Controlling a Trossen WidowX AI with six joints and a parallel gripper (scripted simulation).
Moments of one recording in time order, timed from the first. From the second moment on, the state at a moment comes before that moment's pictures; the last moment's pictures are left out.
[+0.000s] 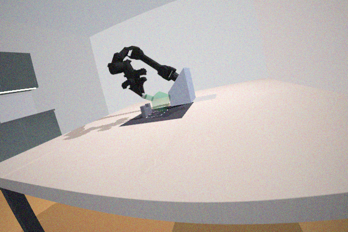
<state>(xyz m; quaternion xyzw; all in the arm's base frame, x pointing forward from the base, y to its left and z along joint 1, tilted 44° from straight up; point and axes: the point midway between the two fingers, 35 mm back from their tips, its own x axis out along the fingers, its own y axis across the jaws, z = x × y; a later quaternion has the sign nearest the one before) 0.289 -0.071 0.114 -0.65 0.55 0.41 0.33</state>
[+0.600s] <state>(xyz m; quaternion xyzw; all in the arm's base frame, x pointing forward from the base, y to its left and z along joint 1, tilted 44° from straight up) 0.292 -0.089 0.114 -0.65 0.55 0.40 0.34</state>
